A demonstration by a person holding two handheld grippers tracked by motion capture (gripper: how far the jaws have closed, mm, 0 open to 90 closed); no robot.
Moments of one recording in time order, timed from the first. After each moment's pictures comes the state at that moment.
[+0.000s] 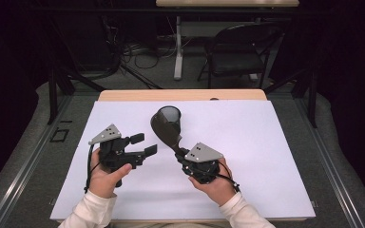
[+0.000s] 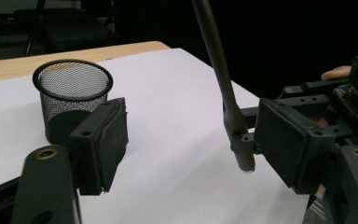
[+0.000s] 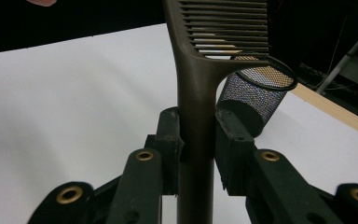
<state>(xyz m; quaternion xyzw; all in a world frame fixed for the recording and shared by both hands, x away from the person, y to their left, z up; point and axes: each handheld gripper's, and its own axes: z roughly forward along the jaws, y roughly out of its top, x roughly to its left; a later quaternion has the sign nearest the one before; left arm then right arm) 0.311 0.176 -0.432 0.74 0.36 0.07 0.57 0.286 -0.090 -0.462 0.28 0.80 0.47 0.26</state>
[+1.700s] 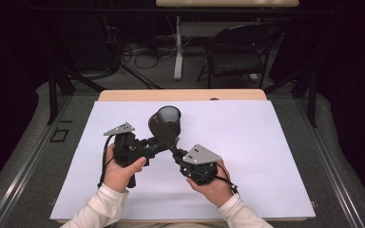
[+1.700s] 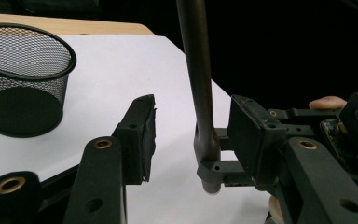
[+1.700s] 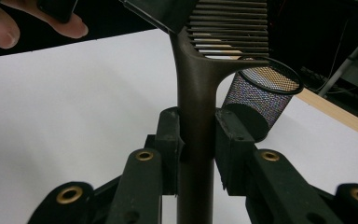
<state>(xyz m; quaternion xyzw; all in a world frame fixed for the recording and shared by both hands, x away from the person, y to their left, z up) 0.322 0.145 -0.434 0.71 0.40 -0.01 0.57 0.283 -0.085 -0.465 0.28 0.79 0.48 0.26</state>
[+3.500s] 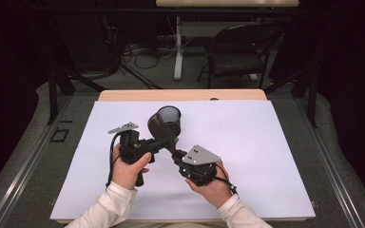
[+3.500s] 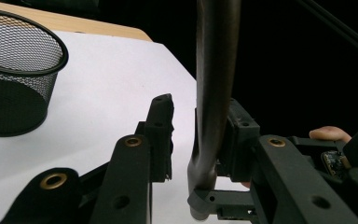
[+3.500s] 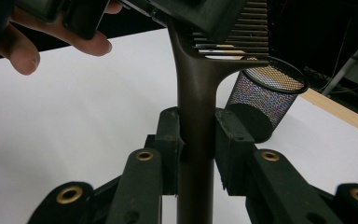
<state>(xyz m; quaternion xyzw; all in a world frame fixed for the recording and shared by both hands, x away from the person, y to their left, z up) 0.329 0.135 -0.442 0.68 0.43 -0.04 0.59 0.282 -0.083 -0.467 0.28 0.79 0.48 0.25</state>
